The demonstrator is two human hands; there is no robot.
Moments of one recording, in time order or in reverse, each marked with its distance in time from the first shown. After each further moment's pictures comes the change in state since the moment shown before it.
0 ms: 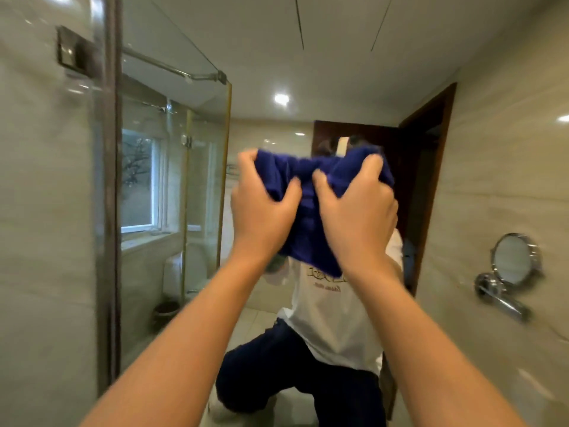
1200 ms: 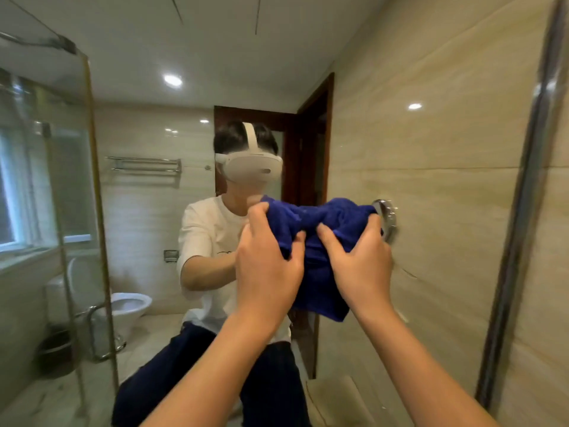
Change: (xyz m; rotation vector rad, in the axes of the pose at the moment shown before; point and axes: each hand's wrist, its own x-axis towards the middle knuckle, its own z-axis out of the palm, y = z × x) left_hand -0.127 0.056 0.121 -0.027 -0.269 0.034; right_hand -0.034 0.154 -0.118 -0.015 0.019 0.232
